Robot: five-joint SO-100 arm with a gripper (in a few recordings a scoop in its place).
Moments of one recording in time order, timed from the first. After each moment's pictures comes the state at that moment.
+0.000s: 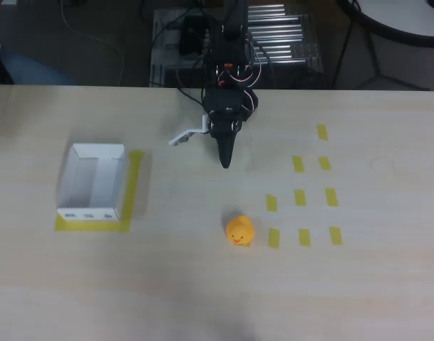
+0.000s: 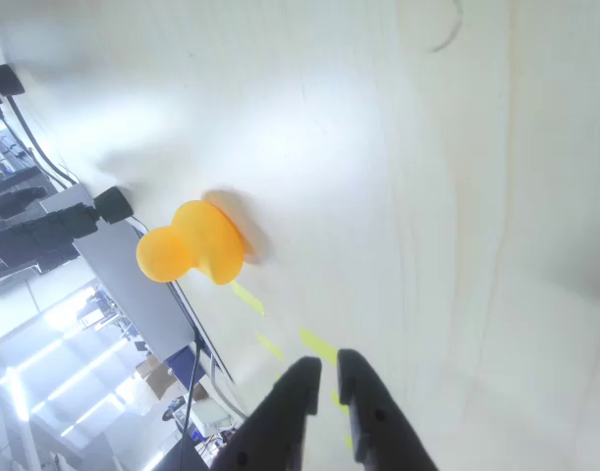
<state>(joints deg) -0.4 188.3 175.0 58.8 8.7</state>
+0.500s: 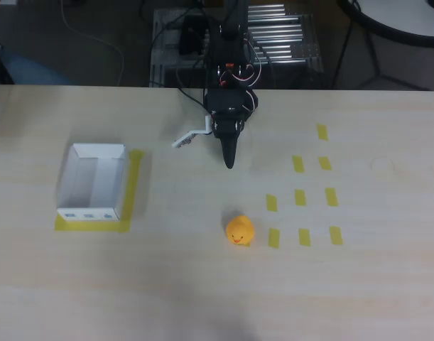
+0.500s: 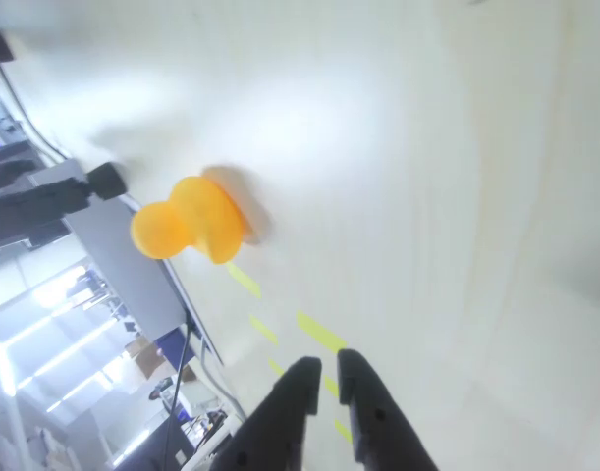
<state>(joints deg) -3.1 187.4 174.8 57.4 7.9</state>
